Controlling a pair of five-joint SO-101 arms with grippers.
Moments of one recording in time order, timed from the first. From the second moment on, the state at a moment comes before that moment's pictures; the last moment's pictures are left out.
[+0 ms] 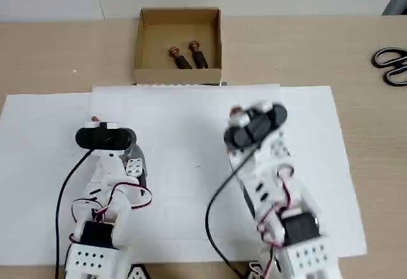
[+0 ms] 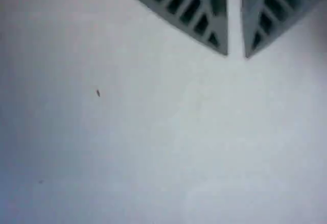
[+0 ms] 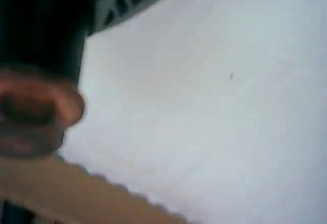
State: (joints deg) left arm 3.0 -85.5 95.0 34.5 10.9; right arm -20.0 -70.0 66.4 35.8 6.5
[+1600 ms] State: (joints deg) left arm 3.0 -85.5 95.0 34.5 10.9; right arm -20.0 46.5 -58.4 51.9 23.1
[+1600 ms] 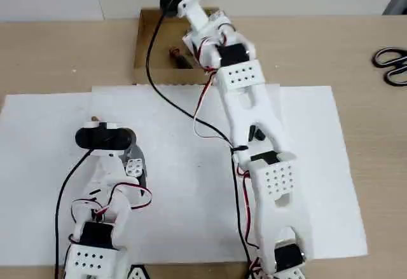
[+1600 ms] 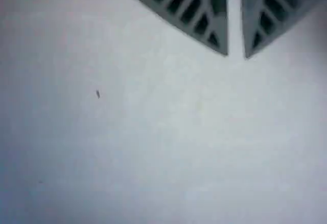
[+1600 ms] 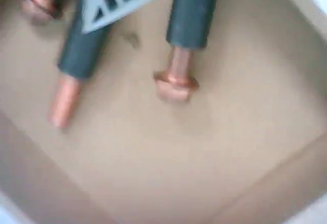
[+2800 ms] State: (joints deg) left arm 3.0 -85.5 95.0 34.5 10.9; right arm -19.3 33.0 -46.8 98.6 -19.8
